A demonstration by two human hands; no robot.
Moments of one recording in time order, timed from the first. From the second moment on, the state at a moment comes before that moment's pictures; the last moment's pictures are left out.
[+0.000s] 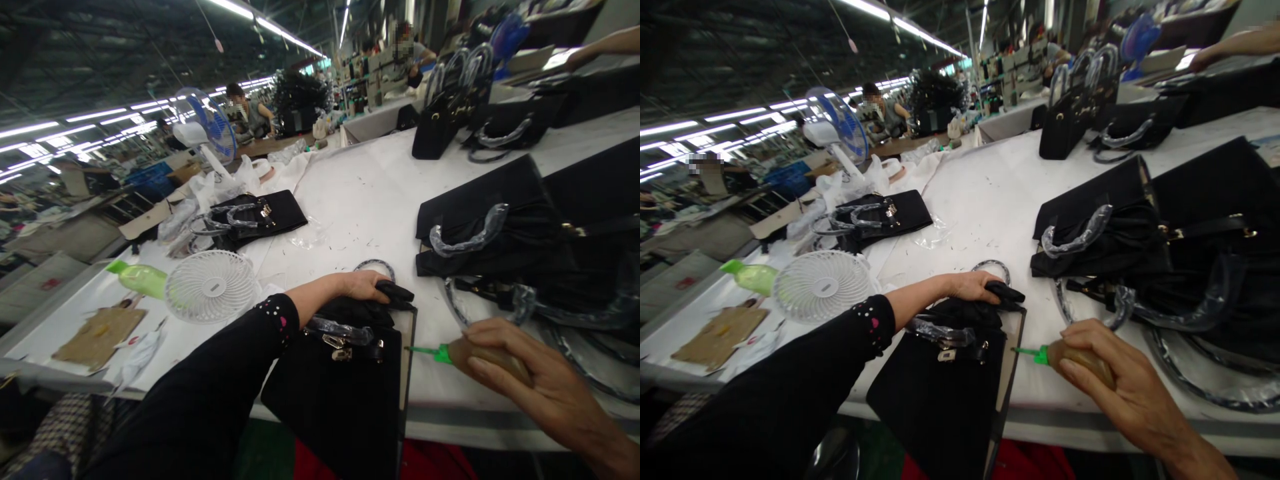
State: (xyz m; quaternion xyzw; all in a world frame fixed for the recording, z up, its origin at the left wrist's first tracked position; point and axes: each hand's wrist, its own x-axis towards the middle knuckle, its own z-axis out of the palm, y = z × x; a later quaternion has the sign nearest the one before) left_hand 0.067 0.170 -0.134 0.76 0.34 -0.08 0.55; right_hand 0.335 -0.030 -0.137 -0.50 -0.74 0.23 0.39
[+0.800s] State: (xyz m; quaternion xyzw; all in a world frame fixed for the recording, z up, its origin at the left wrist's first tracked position) left_hand 0.065 0.171 -0.140 0.78 0.33 -0.07 0.53; right_hand 0.332 -0.046 -0.151 -0.51 -0.72 0.25 0.40
